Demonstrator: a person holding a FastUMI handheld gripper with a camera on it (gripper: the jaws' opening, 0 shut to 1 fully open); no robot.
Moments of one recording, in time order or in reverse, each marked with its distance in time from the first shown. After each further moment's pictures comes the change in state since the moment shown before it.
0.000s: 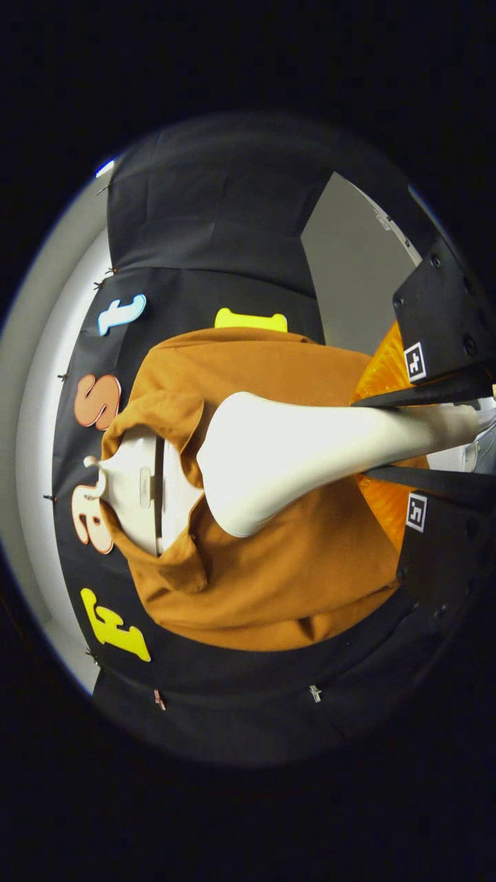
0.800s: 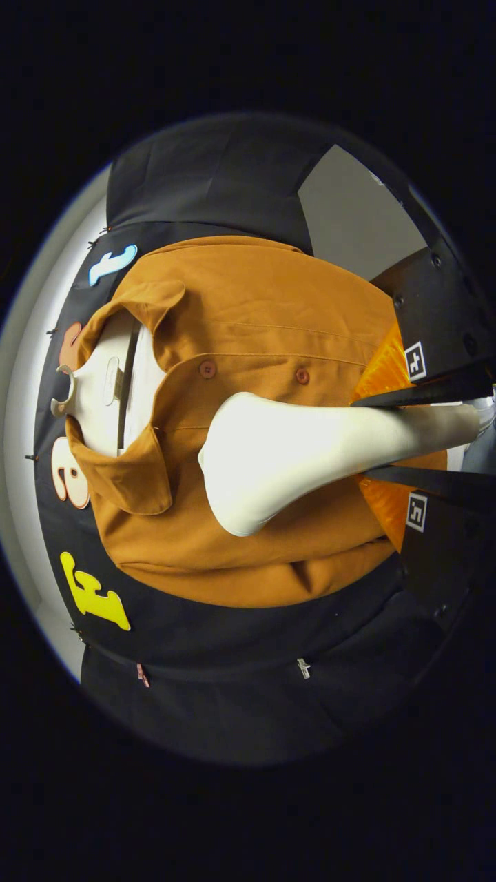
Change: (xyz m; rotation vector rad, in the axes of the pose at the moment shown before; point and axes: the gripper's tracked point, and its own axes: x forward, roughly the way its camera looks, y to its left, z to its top) arm 0.044 0.078 -0.037 -0.012 0.130 0.089
